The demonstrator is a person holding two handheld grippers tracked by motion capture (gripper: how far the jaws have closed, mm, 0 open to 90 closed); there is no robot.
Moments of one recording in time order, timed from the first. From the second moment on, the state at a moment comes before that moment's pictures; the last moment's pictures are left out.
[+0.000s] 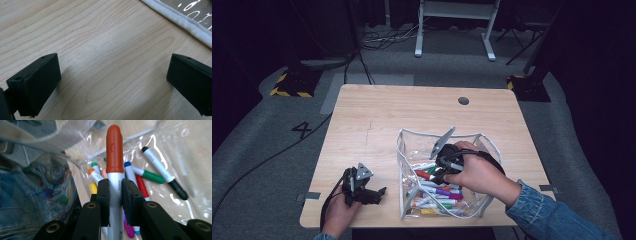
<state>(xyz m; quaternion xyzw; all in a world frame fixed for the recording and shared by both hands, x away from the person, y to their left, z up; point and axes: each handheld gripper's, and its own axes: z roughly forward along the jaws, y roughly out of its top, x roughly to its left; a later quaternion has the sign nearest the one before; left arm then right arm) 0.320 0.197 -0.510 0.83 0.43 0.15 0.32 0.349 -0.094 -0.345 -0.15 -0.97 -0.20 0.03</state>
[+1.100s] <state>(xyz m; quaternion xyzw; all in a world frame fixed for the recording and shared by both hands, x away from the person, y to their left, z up) 0.321 0.196 -0.510 0.83 0.43 0.15 0.32 0.353 -0.082 -0.387 -0.11 -0.98 -0.14 0.02</state>
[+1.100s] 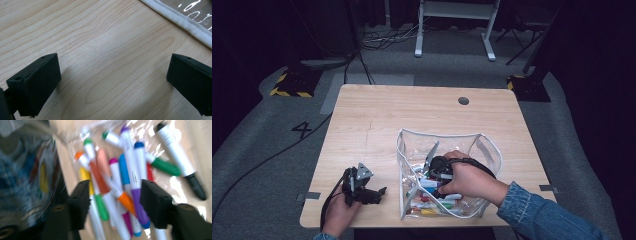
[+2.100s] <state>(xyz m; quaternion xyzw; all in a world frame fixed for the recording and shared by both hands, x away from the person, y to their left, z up) 0.319 0.198 -0.510 0.83 0.42 0.14 0.33 0.365 -0.209 -0.294 -0.27 -0.89 -0.34 -0.11</state>
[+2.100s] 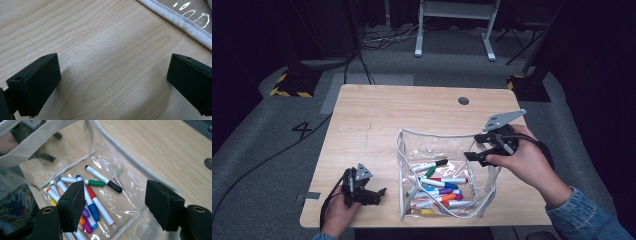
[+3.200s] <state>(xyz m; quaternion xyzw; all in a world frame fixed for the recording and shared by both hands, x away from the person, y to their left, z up) 0.319 0.197 -0.510 0.83 0.42 0.15 0.32 0.355 -0.389 -0.427 -0.48 -0.82 -0.29 -0.10</state>
